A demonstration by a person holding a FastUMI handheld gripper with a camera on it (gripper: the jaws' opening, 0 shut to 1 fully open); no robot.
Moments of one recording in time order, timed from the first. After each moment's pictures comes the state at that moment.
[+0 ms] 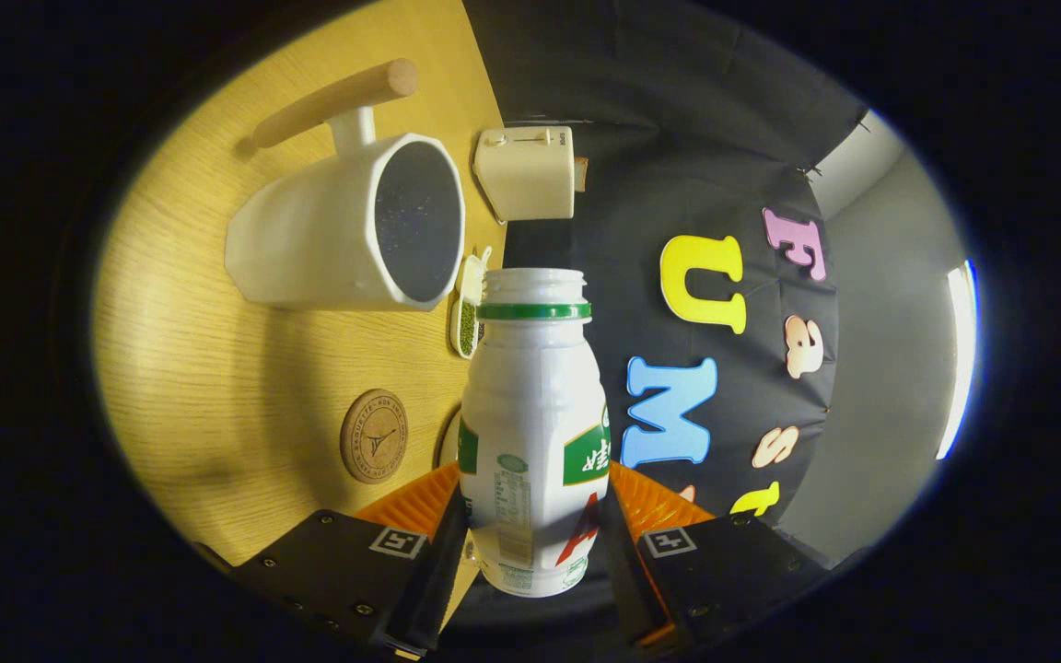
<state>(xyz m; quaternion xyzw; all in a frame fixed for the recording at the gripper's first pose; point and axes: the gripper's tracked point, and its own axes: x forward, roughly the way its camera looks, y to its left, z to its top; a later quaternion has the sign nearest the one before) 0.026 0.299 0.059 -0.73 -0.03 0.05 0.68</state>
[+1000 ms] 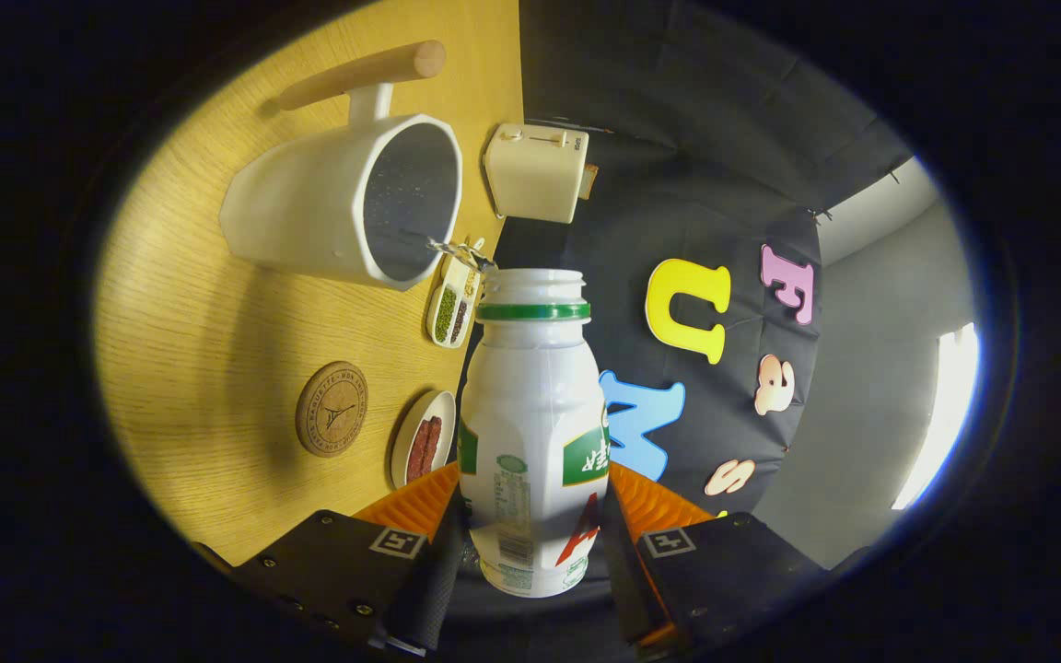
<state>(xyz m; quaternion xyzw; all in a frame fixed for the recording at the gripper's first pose) 0.029 0.302 0.088 -0.78 -0.06 0.02 0.63</state>
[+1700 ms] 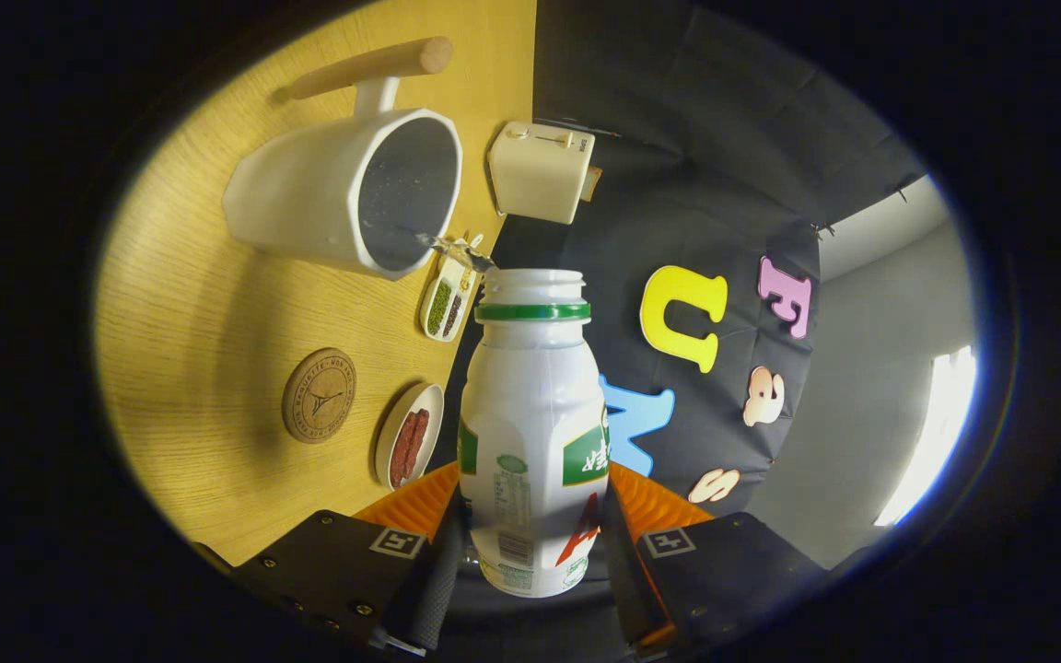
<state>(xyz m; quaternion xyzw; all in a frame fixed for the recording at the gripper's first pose) 0.027 0.304 0.098 -0.79 -0.07 0.01 0.60</state>
